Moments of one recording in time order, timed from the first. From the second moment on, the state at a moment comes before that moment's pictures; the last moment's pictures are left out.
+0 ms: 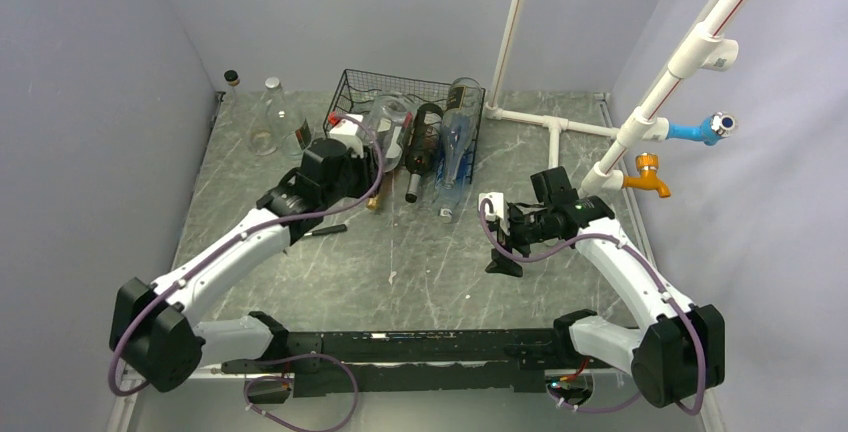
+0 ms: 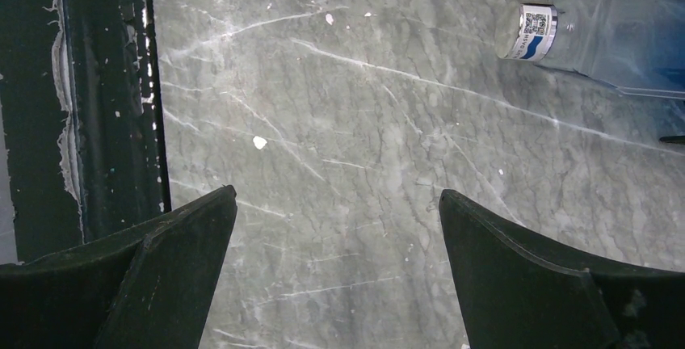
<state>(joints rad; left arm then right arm) -0.59 1.23 0.97 -0.18 -0.08 -0.36 0.30 1.10 0.80 -0.83 -0.79 -0.98</state>
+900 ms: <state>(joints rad) -0.59 0.92 0.84 -0.47 0.19 -0.46 0.30 1.05 0.79 -0.83 -0.82 -1.01</state>
